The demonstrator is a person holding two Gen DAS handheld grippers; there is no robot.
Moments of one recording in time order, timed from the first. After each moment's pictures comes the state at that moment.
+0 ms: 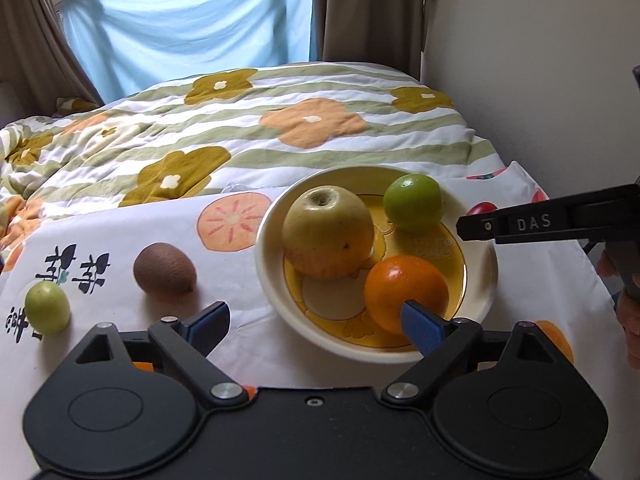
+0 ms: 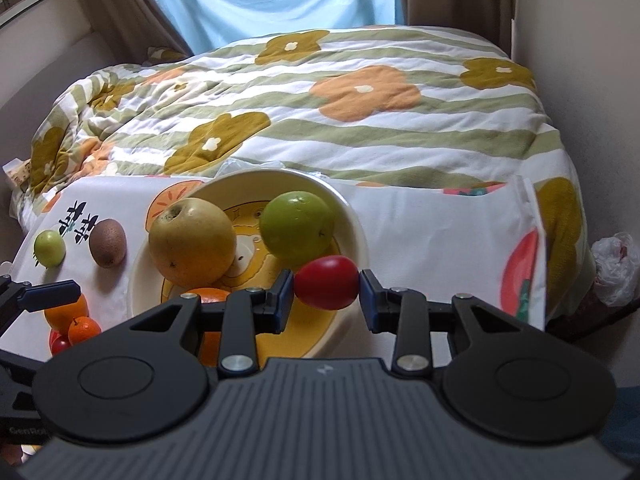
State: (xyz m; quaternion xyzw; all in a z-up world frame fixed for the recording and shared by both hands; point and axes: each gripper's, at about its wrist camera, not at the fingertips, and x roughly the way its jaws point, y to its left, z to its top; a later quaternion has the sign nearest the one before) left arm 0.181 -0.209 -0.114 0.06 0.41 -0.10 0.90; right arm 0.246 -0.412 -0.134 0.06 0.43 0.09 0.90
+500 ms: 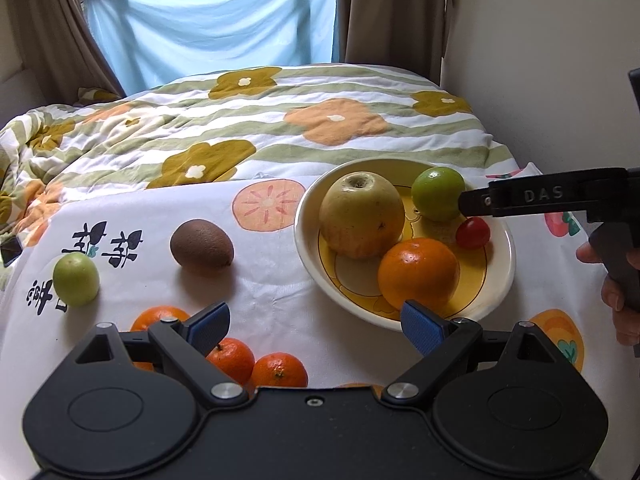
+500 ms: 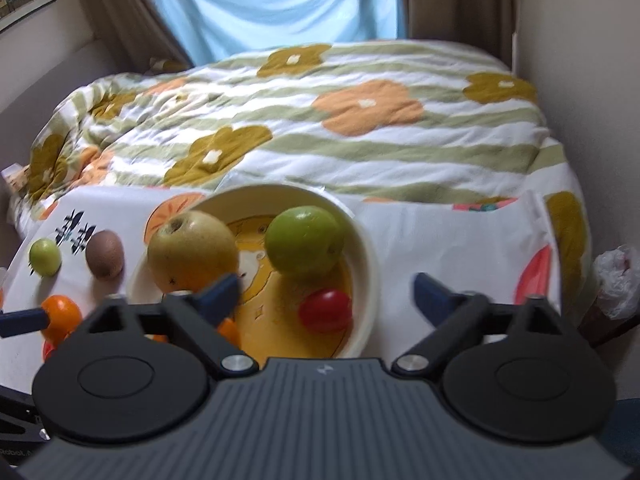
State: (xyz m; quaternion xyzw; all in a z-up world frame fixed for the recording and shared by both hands) left arm 0.161 -0.188 -0.112 0.05 0.41 -0.07 0.91; right arm 0.240 -0.408 -0.132 0.06 0.39 0.08 0.91
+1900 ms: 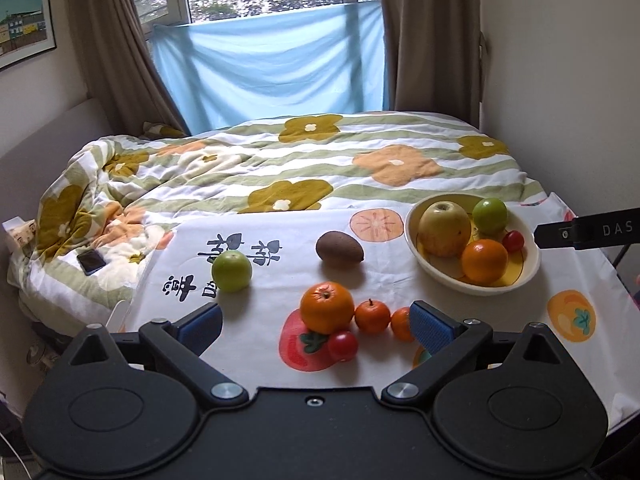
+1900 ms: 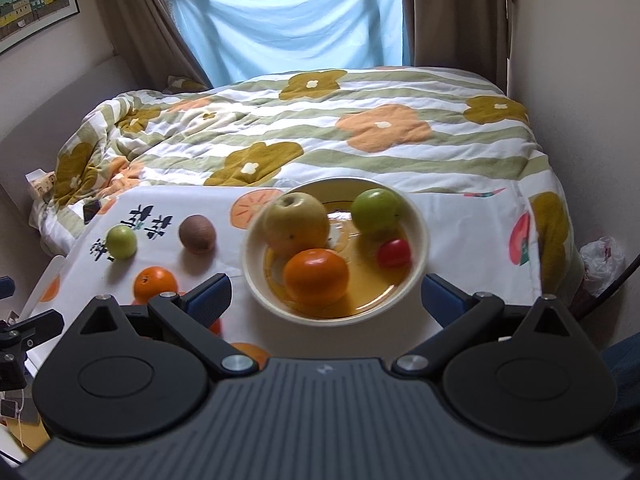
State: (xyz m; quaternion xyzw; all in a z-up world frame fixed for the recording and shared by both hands) left arm 0.059 -0.084 -0.047 0.07 0.34 -0.01 0.94; right arm 0.125 -0.340 -0.064 0.06 0.37 0.08 0.92
